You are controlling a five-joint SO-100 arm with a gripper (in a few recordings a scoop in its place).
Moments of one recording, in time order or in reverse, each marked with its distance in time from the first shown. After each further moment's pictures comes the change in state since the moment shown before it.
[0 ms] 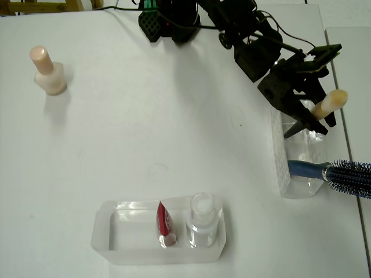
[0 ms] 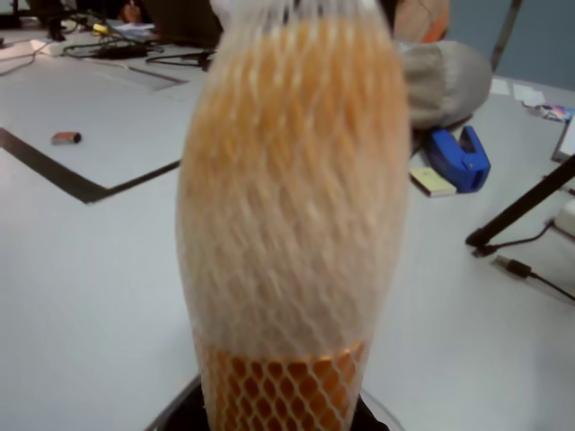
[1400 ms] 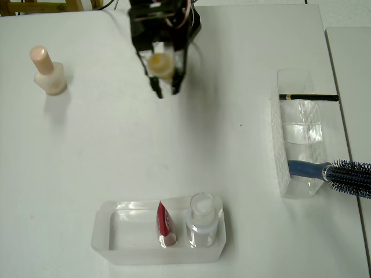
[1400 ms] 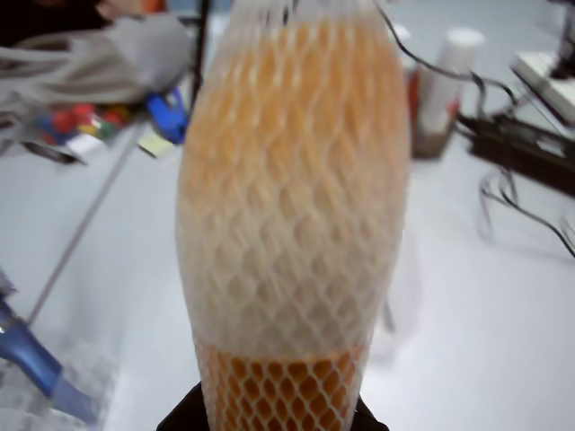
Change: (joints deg) arm 35.5 33.4 -8.3 55.4 4.7
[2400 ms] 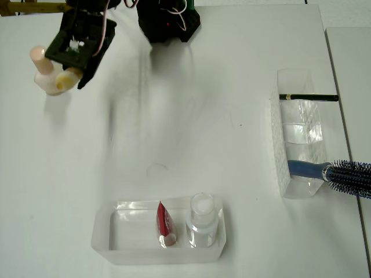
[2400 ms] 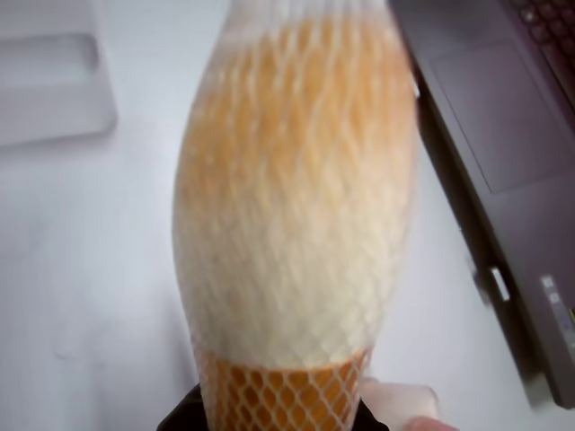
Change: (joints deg) arm 34.3 4.5 20.0 7.6 -25.0
